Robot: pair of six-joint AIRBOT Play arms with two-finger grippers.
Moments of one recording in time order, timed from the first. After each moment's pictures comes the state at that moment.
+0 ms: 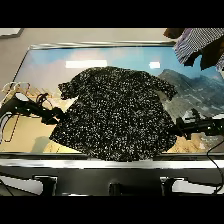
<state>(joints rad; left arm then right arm) 0.22 -1.70 1.19 1.04 -1.32 -1.32 -0.57 -1.51 0.90 -0.90 1.35 1.26</state>
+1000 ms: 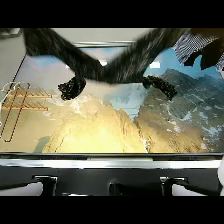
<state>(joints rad) 0.15 -1.38 2.05 0.68 -0.95 -1.43 -0.15 -1.37 2.10 -0.68 1.14 1.42</state>
